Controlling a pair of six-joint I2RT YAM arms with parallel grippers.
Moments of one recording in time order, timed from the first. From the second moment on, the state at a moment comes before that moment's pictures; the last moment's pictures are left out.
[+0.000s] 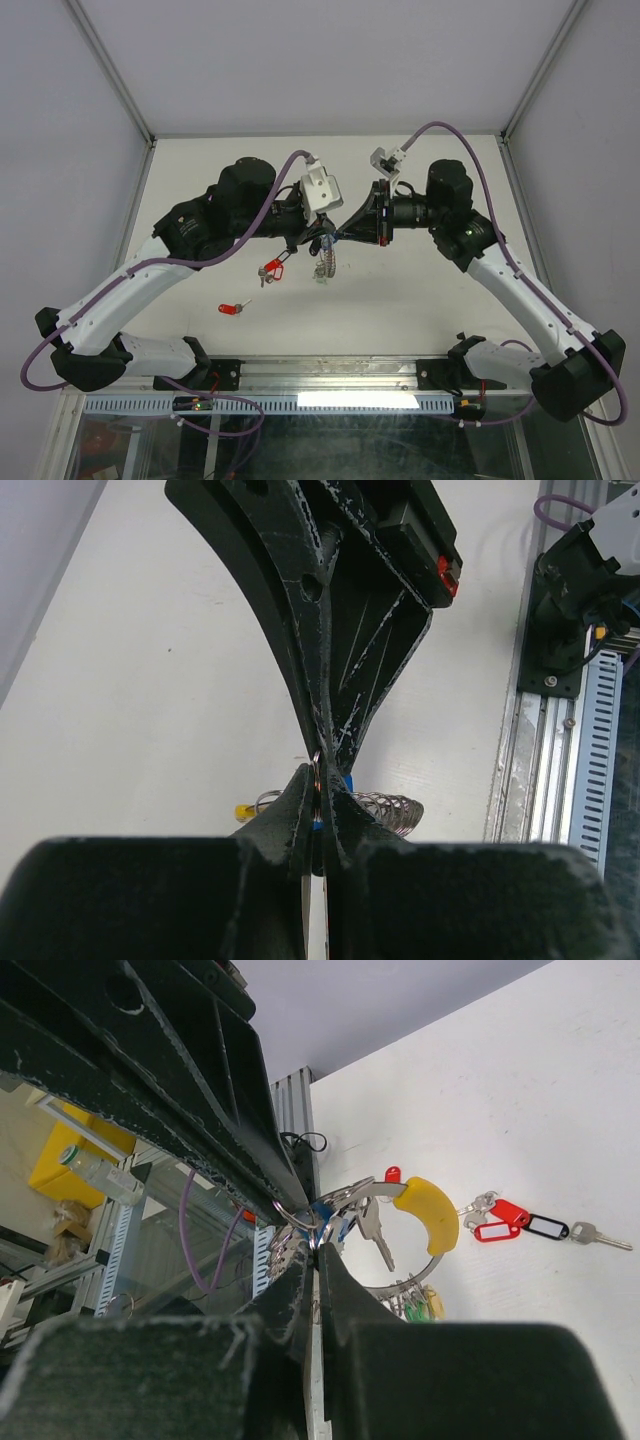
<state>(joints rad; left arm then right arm) -0.92 1.25 1.56 -0.71 0.30 0.27 0.53 1.13 1.07 -0.11 -0.99 0.33</state>
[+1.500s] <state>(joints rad) -0.92 0.99 1.15 -0.26 0.56 0.46 0.55 1.15 1.15 -0.25 -1.14 0.35</state>
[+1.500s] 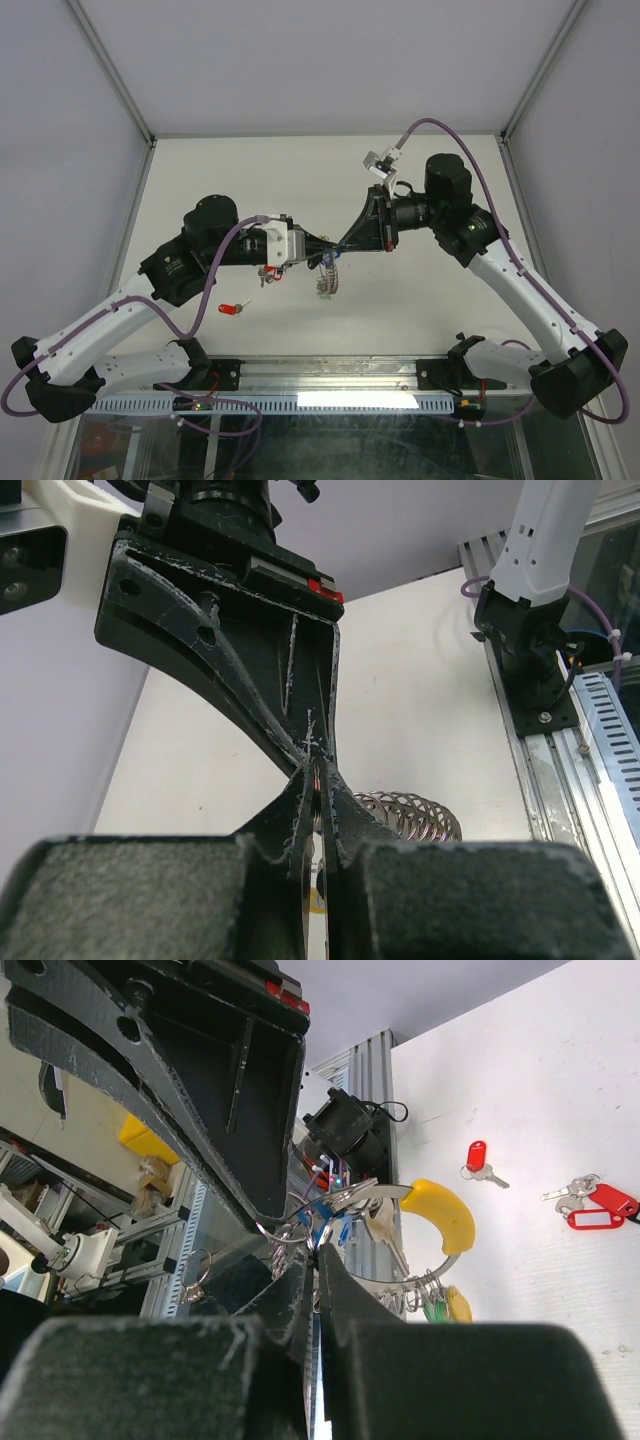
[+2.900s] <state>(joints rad) -0.92 0.95 1.06 -0.02 0.66 0.38 0.54 1.11 1.13 -0.15 -1.23 0.40</state>
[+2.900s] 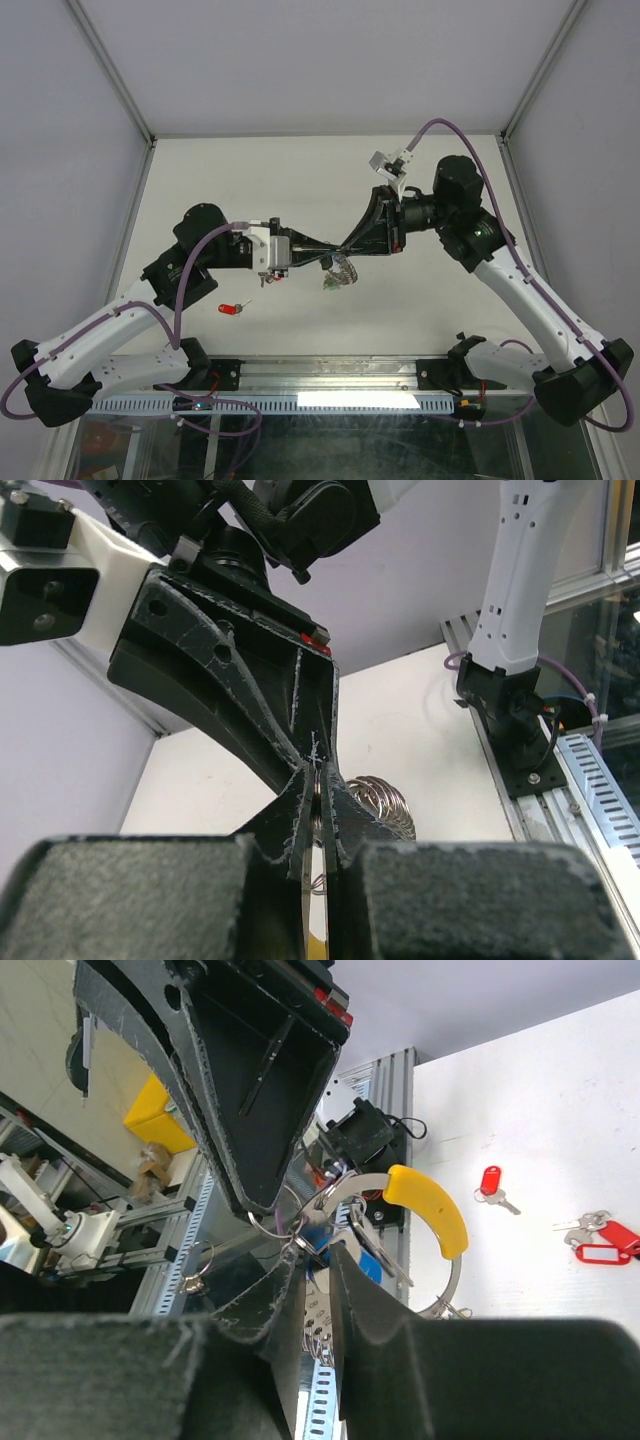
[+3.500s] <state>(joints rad) -0.92 0.92 0.98 0.17 0.66 0.28 0.54 0.84 1.00 -0.09 -1.00 0.12</state>
